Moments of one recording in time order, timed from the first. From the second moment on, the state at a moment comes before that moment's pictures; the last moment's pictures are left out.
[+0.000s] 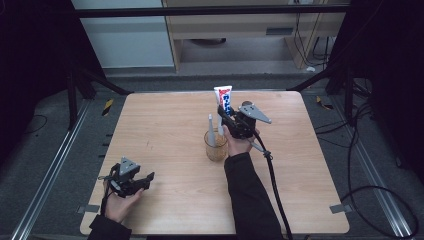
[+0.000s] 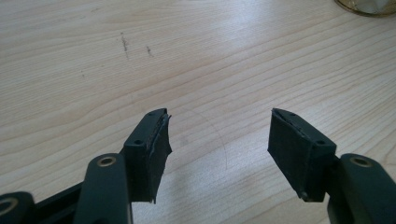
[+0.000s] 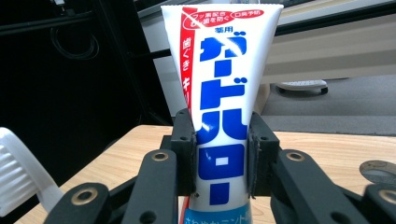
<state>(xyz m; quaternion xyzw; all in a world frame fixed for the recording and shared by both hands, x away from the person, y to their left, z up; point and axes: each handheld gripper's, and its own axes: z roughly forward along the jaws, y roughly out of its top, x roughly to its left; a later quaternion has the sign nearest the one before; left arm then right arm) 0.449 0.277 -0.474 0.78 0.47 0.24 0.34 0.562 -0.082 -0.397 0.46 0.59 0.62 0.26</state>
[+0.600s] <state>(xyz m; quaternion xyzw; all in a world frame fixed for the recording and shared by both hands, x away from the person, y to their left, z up) 0.449 0.277 -0.474 0.78 0.47 0.24 0.34 0.567 -0.071 -0.417 0.46 0.61 0.59 0.25</state>
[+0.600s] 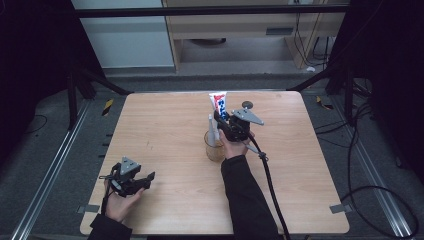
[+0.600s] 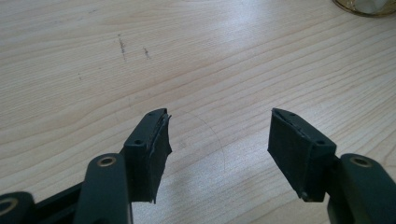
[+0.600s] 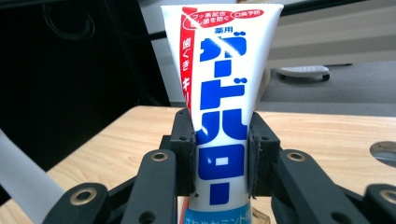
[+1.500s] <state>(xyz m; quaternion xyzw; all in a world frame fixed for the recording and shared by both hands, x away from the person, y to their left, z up) 0.449 0.276 -0.474 0.78 0.47 0.24 0.34 0.569 -0.068 -0.431 0.46 0.67 0.55 0.21</state>
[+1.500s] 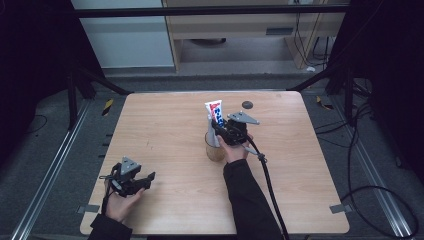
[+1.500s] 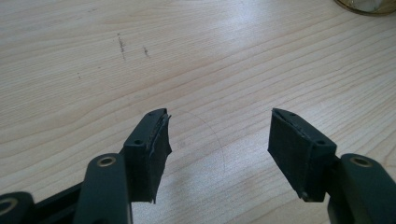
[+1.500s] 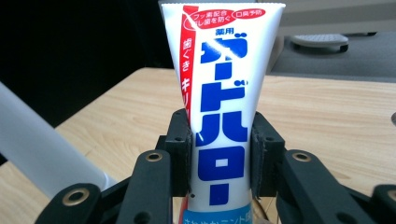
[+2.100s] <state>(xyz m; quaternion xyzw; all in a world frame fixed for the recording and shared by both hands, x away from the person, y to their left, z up) 0.449 0.276 -0.474 0.78 0.47 0.24 0.34 0.559 -0.074 -0.428 0.44 0.73 0.48 0.19</state>
